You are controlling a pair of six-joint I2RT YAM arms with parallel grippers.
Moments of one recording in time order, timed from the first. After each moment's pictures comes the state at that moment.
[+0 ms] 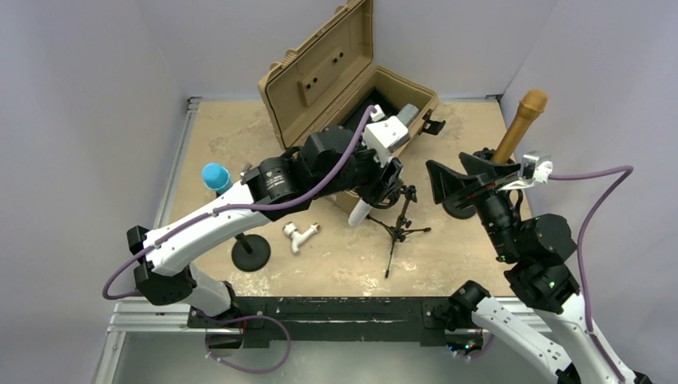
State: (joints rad) left arm -1.12 1.48 1.75 -0.59 -0.09 -0.08; right arm 0.66 0.49 0.95 -0.17 0.29 0.32
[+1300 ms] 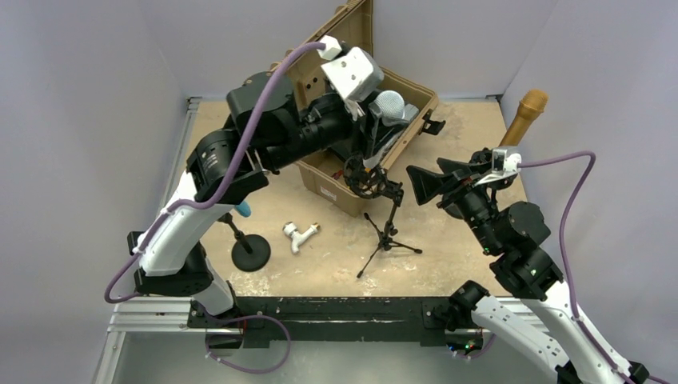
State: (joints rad) left arm -1.12 1.62 2.40 -0.73 -0.06 0.07; right arm 0.66 0.55 0.88 -0.16 0.20 0.40
